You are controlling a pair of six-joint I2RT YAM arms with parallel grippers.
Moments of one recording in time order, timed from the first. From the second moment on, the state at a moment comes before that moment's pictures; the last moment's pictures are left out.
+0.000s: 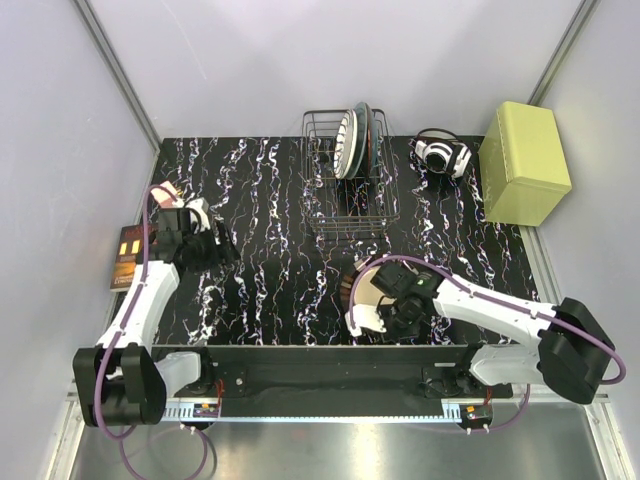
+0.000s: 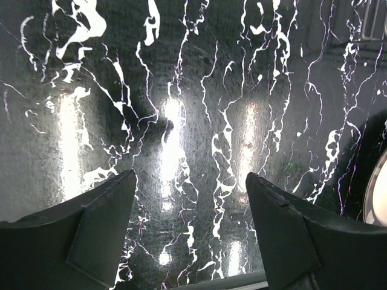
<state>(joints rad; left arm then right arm) 0.04 1.12 0.78 -0.58 0.24 -0.24 0.88 1.24 0.73 -0.88 -0.31 -0.88</state>
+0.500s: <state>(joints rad) -0.32 1.15 0.59 -0.39 0.41 -0.45 0.55 1.12 0.89 -0.80 -0.23 -0.37</state>
